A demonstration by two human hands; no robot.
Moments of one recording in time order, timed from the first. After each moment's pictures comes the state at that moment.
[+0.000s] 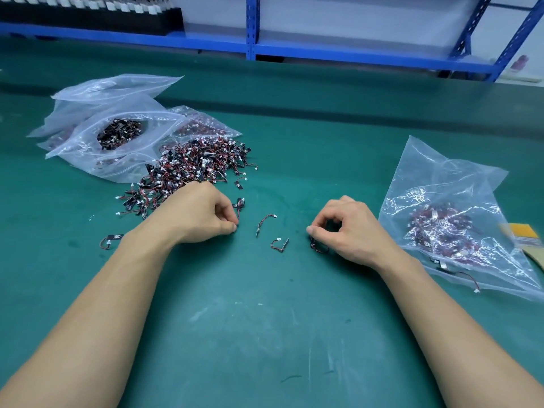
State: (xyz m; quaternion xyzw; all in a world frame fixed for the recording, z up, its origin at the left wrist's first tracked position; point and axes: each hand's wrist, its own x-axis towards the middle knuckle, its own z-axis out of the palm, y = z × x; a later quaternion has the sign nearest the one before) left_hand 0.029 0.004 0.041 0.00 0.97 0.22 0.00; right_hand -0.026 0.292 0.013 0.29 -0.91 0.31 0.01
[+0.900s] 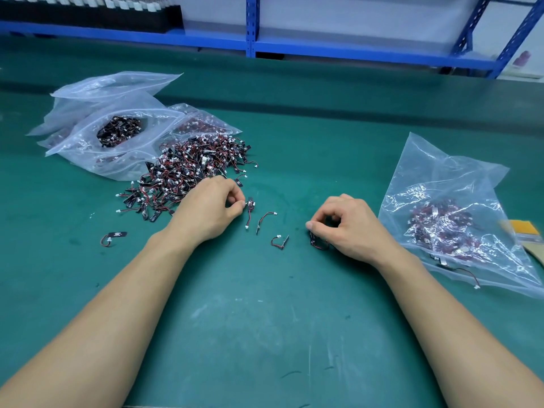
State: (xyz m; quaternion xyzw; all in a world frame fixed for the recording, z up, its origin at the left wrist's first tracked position) left_hand 0.013 0.019 0.014 -0.01 0.96 0.24 -0.12; right_hand -0.027 0.290 0.013 0.28 -0.91 0.32 0.01
